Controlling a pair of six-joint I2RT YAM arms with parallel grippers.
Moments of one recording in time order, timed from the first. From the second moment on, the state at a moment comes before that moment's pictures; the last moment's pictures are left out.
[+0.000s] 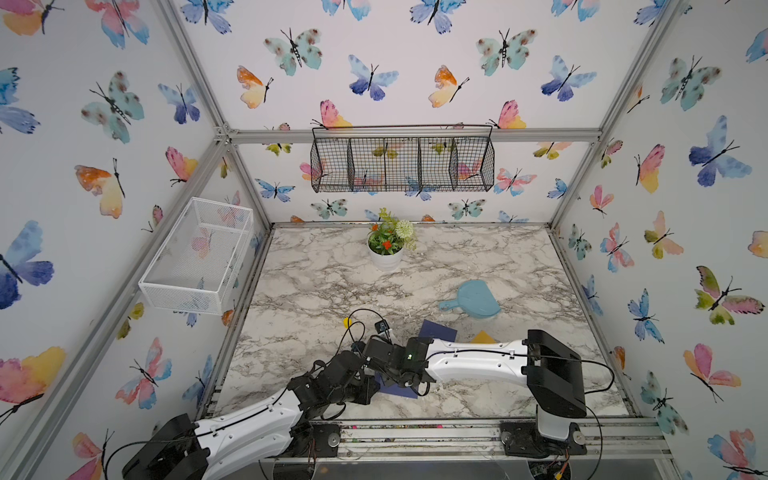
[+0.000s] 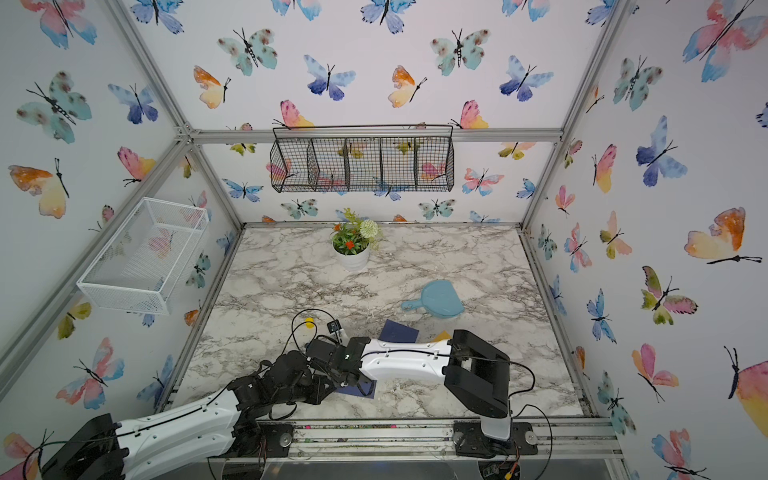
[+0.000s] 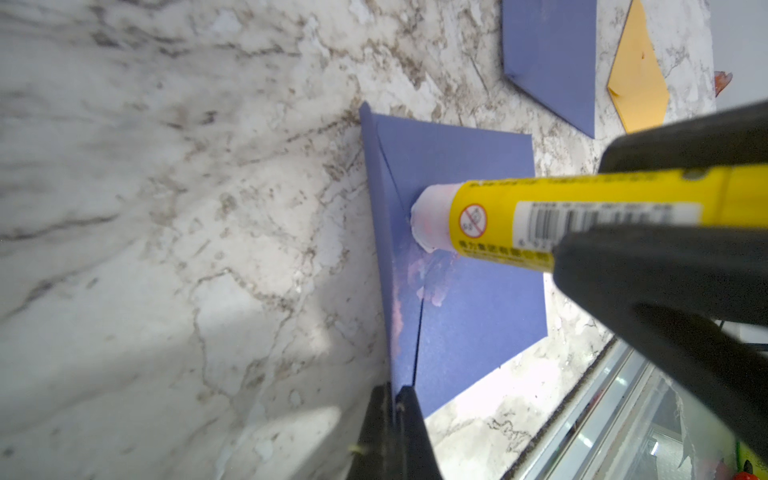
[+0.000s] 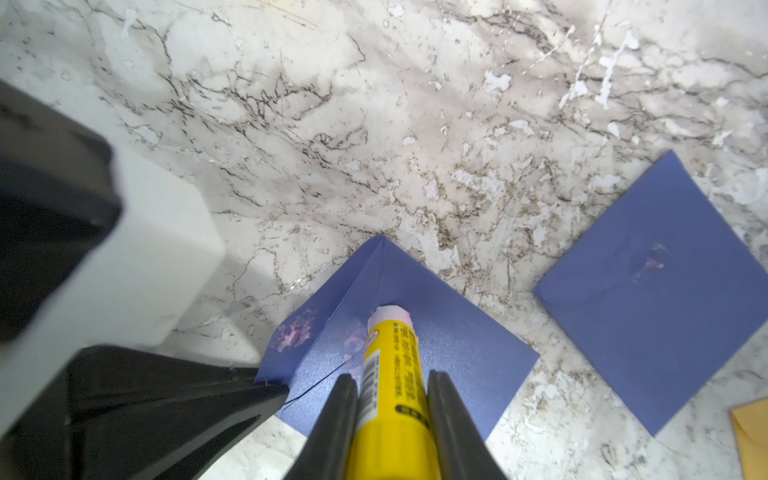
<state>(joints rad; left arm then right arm) -0.89 0.85 0.15 -0.15 0.19 -0.74 1.33 1.86 1.32 -0.70 0.35 0.74</state>
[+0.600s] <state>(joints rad) -0.89 0.85 0.15 -0.15 0.19 -0.74 1.29 1.81 1.23 -0.56 0.25 0.69</state>
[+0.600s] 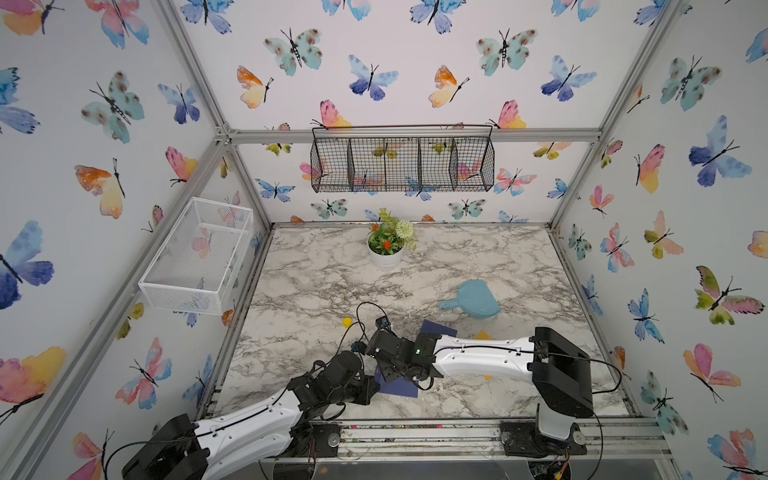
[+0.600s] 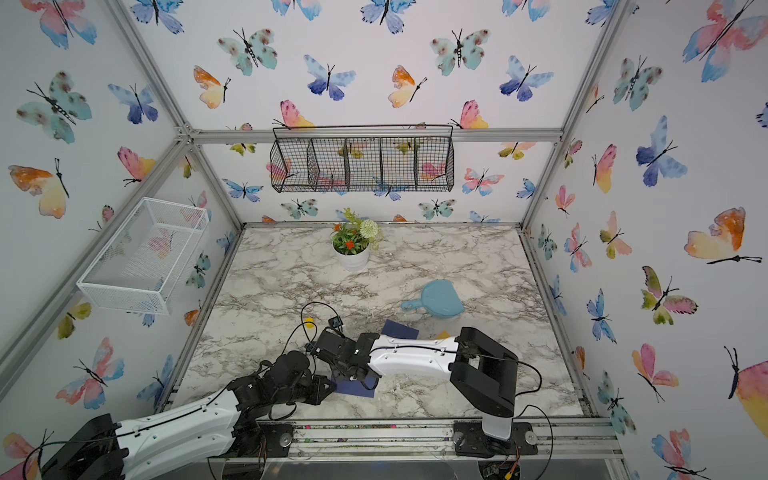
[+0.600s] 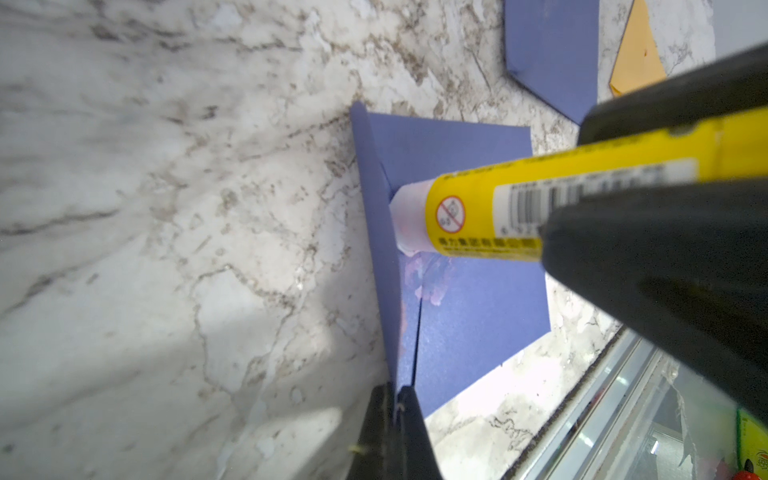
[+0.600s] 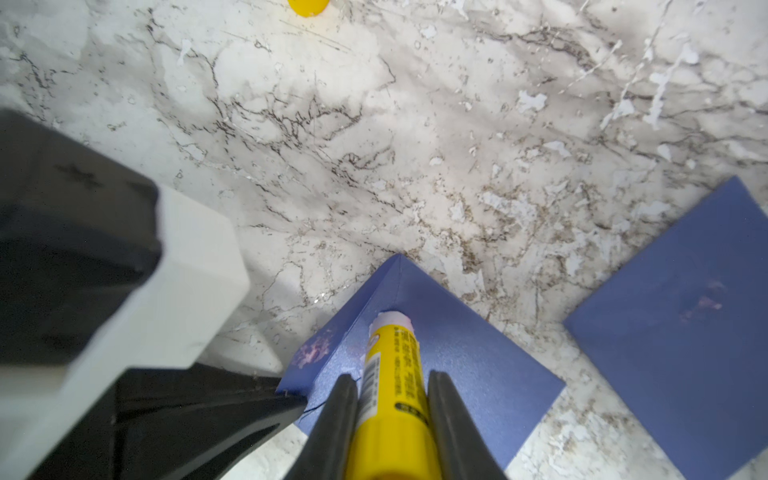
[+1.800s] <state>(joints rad) -0.88 0.85 0.37 -0.38 0.13 -0.75 1.13 1.39 1.08 -0.53 0.36 0.68</state>
